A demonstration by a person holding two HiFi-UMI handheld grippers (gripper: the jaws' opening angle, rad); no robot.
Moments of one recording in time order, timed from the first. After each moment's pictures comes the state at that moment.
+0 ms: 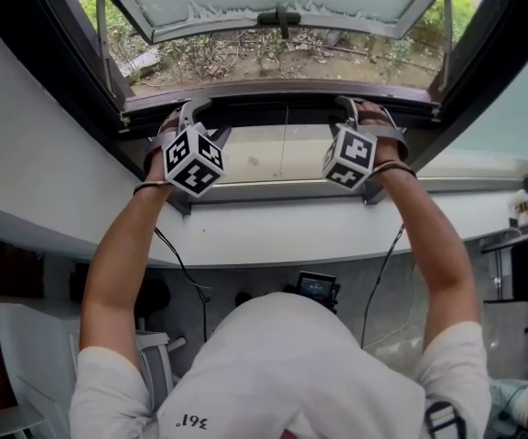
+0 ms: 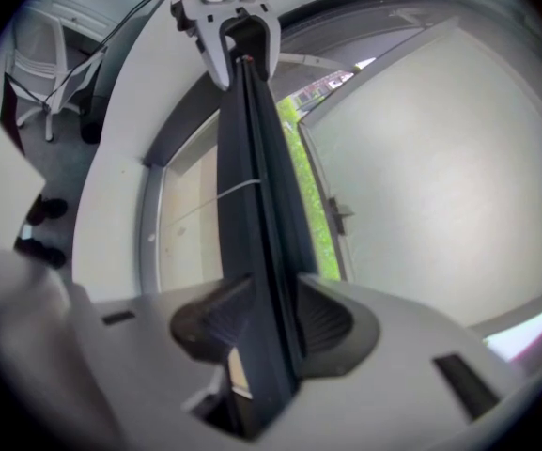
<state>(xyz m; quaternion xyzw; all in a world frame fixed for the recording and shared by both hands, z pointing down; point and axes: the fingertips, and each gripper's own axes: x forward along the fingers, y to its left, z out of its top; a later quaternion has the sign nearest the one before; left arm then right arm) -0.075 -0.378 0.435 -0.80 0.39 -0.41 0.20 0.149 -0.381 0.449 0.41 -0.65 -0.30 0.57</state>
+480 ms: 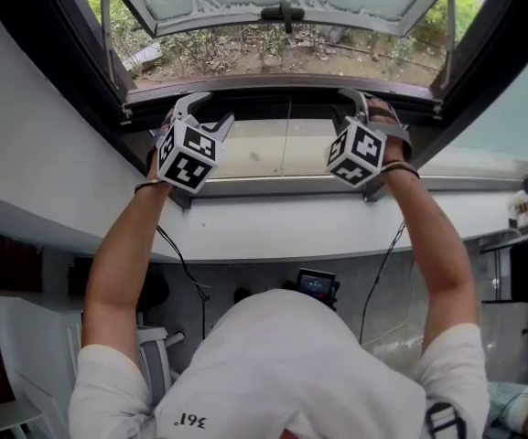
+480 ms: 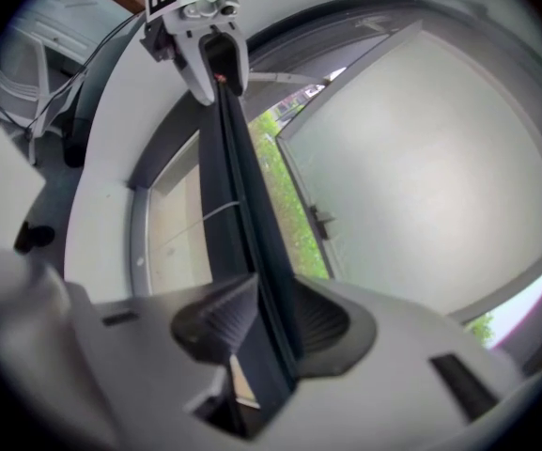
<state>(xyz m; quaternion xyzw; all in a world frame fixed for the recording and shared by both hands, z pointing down) -0.076 -0.366 0.411 -0.84 0.42 -0.32 0.14 0.143 -0.373 0.421 0.45 -0.67 -0.29 0.51</state>
